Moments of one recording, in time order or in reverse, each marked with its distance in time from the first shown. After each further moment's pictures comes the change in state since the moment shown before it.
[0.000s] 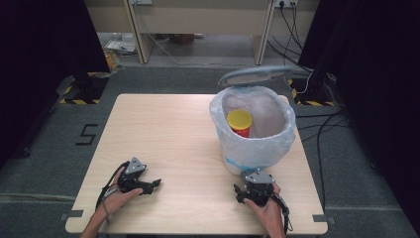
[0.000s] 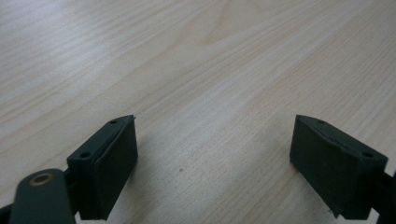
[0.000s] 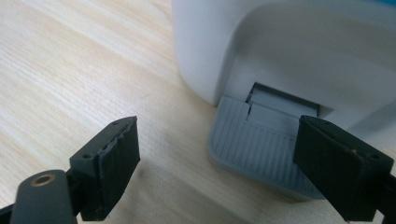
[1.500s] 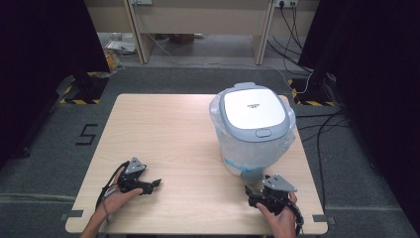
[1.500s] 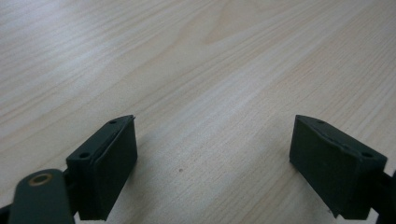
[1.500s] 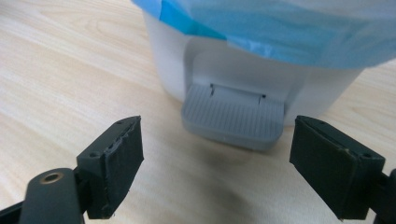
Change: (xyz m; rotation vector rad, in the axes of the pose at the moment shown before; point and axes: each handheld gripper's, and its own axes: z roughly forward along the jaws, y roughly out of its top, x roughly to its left) left arm 0.000 0.000 0.000 -0.002 -0.002 -0.001; right arm -0.014 -0.010 -0.047 -0.077 -0.013 0.104
